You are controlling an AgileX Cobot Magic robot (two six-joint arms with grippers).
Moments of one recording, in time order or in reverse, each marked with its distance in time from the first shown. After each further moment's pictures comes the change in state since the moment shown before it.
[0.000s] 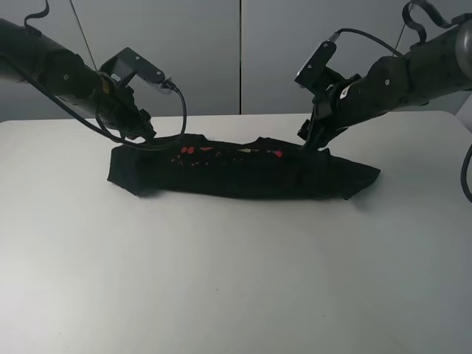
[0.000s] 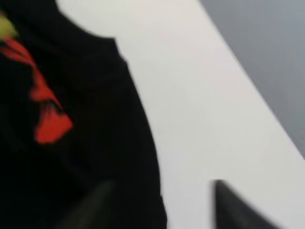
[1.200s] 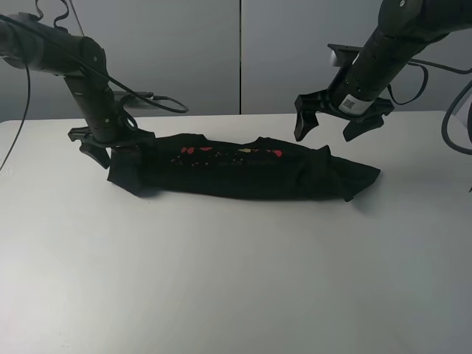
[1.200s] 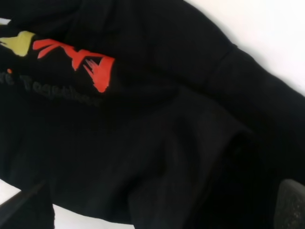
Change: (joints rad) left arm 0.090 0.315 -0.429 -0.339 0.728 -0.158; right arm -0.056 0.008 -0.301 0.151 0.779 0.676
